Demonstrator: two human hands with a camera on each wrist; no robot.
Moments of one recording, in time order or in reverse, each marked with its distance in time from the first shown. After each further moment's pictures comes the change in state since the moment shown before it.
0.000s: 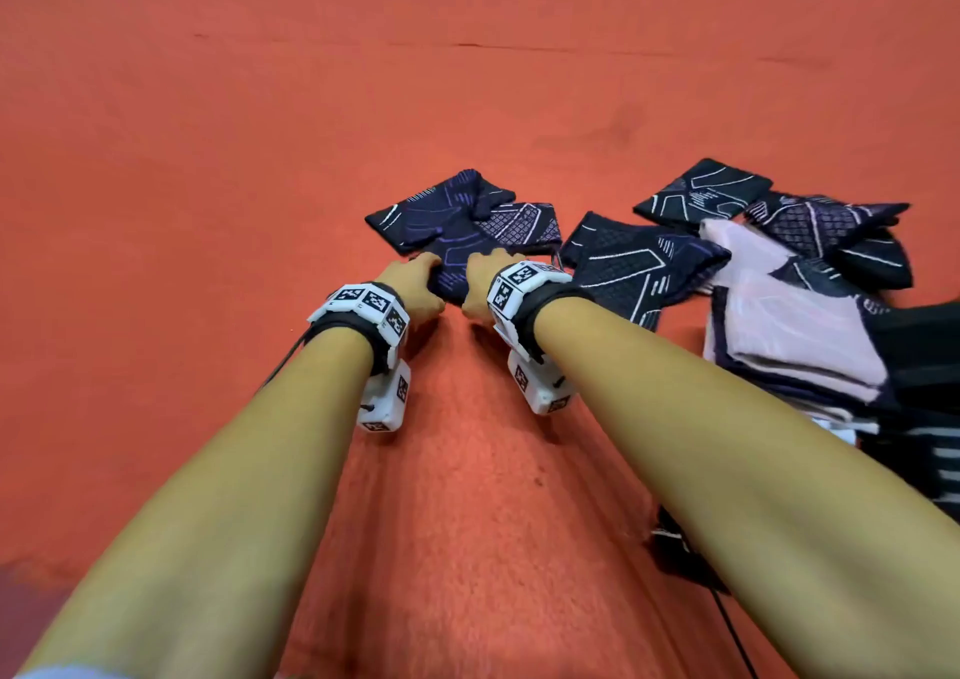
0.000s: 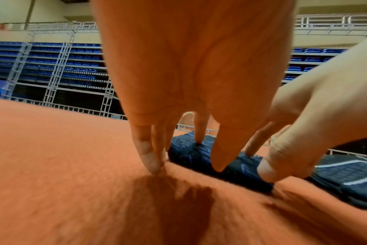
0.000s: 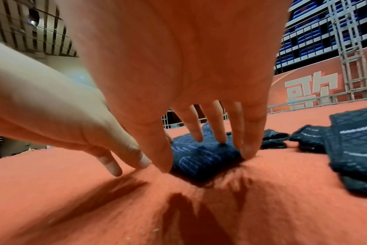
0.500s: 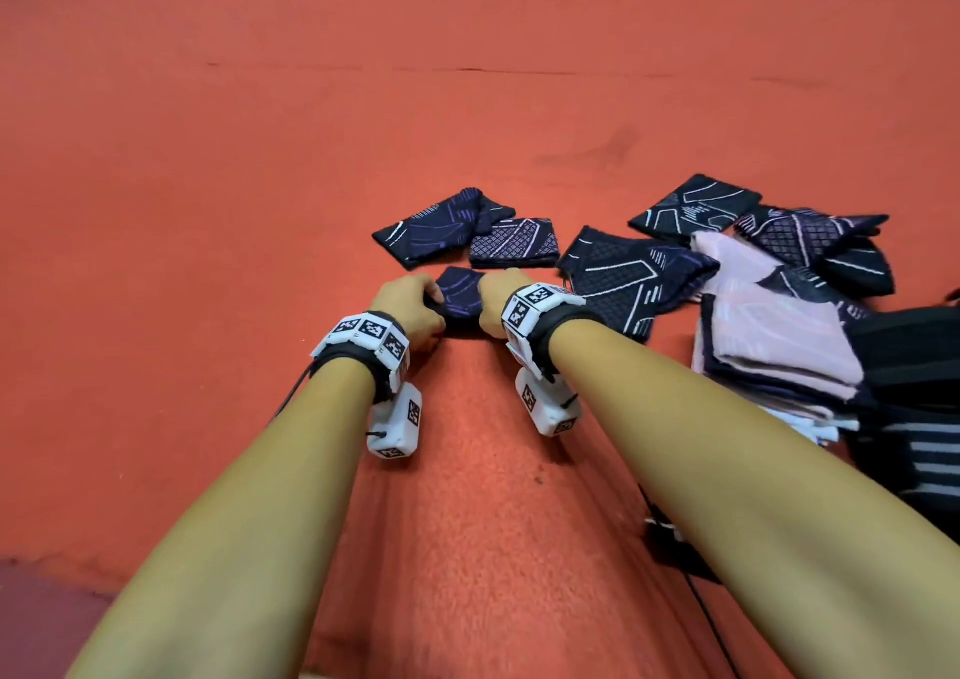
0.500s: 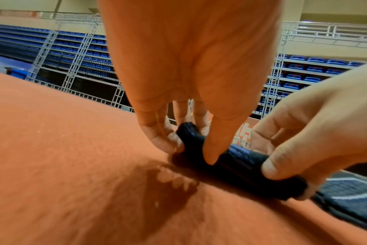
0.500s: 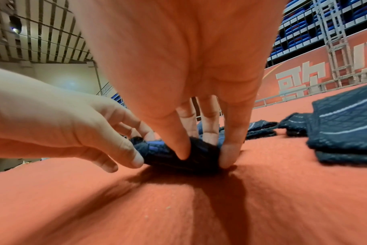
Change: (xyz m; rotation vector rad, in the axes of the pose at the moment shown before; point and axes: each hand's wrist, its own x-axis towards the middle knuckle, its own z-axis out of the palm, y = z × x) left_hand -0.017 -0.005 0.005 -0.110 0.092 -0.047; right_hand -0.022 0.003 -0.009 0.078 -0.044 0.018
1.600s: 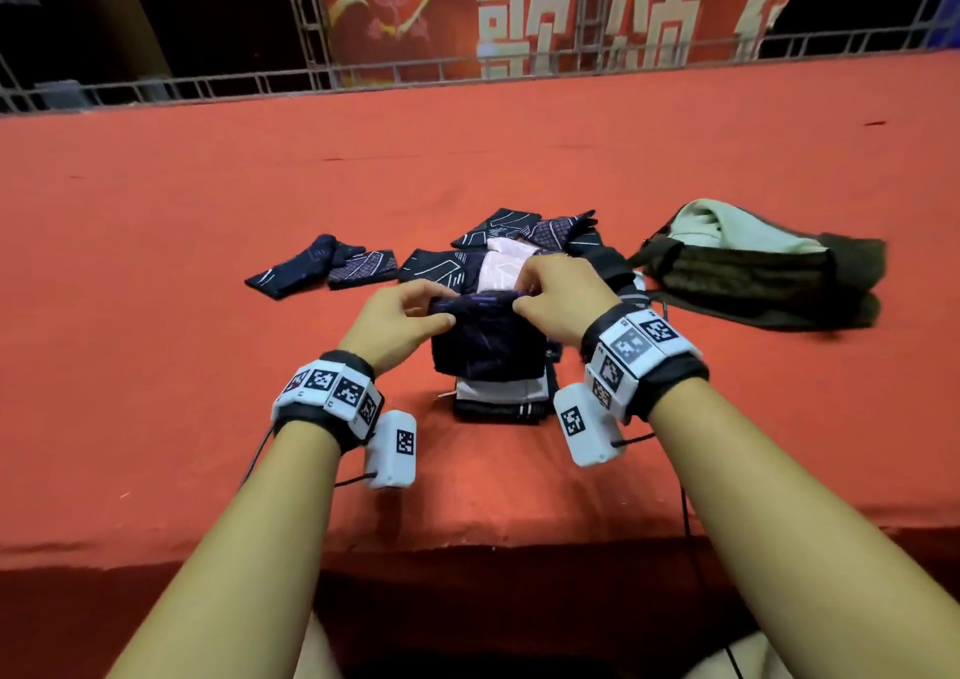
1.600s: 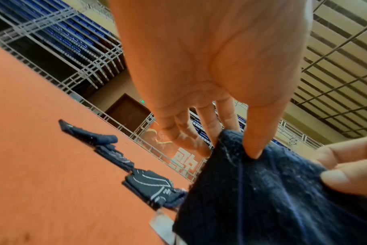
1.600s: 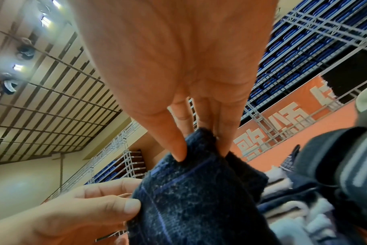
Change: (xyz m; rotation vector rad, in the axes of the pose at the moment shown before) left_hand -0.207 0.167 0.030 -0.658 -0.074 0.534; right_hand -0.327 0.135 -0.031 0.361 0.486 0.208
